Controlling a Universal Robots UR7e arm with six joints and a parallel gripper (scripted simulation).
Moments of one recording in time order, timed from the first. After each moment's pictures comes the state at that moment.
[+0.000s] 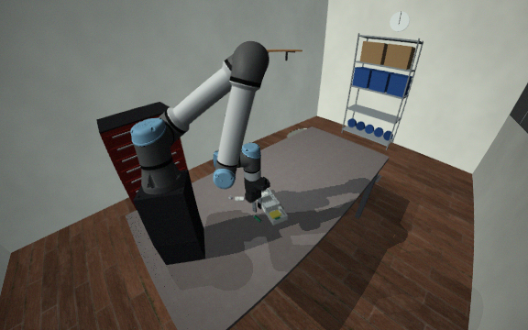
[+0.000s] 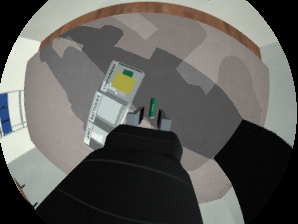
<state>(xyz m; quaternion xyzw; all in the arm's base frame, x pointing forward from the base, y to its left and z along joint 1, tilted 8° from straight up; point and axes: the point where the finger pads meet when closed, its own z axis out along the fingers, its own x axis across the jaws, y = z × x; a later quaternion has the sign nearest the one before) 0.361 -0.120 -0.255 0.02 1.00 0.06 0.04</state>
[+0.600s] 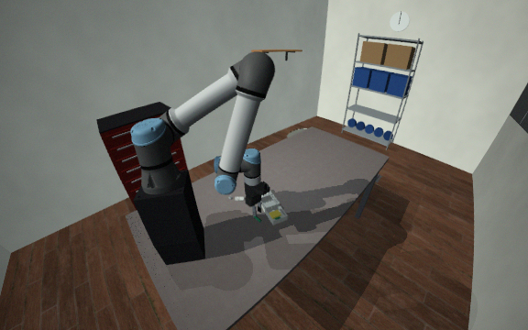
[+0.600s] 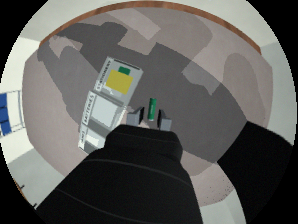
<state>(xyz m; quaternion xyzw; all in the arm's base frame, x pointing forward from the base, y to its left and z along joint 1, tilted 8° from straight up) 0.362 -0.117 -0.281 0.02 1.00 0.06 0.03</state>
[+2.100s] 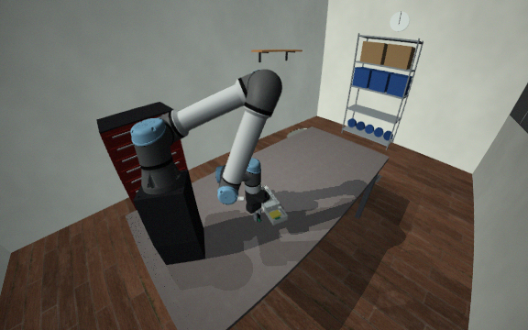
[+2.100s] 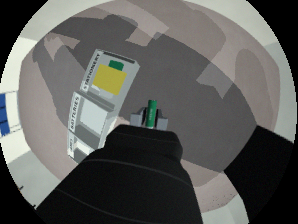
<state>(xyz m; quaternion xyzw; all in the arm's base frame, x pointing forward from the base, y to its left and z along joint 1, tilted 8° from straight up) 0.367 -0.111 -0.328 0.02 1.00 0.06 0.04</state>
